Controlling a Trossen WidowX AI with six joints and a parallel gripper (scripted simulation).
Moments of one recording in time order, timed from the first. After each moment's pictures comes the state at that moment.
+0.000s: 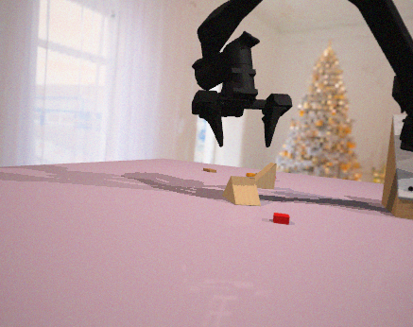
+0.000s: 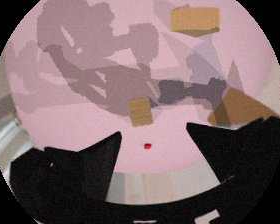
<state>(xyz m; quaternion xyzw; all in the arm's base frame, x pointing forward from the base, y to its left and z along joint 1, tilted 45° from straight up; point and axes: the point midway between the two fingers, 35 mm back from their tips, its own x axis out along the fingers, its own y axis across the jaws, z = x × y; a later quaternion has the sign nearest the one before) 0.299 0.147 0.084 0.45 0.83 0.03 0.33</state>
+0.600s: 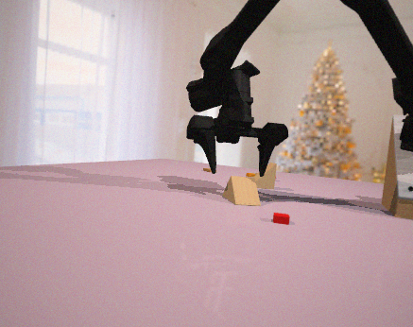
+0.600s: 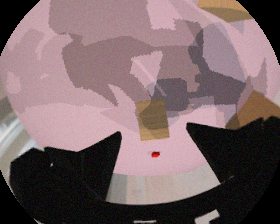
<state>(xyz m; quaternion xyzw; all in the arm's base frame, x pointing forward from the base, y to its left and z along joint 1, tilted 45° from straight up) 0.292 0.195 0.058 0.48 0.82 0.06 0.31</state>
